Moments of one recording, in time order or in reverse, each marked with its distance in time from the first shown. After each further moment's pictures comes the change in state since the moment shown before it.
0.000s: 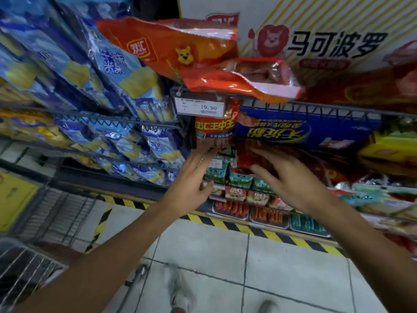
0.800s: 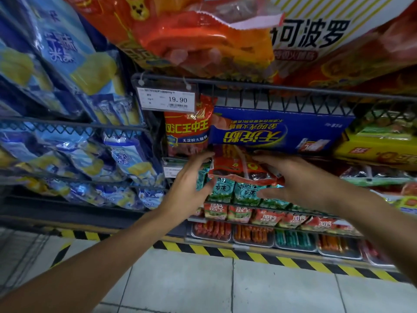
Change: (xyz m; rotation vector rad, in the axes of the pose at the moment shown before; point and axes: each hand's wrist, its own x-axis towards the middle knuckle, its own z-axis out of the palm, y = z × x) left_hand 0.034 0.015 0.054 -0.342 0.139 -0.051; right_hand -0.013 0.034 -0.015 -0.222 -0.151 0.058
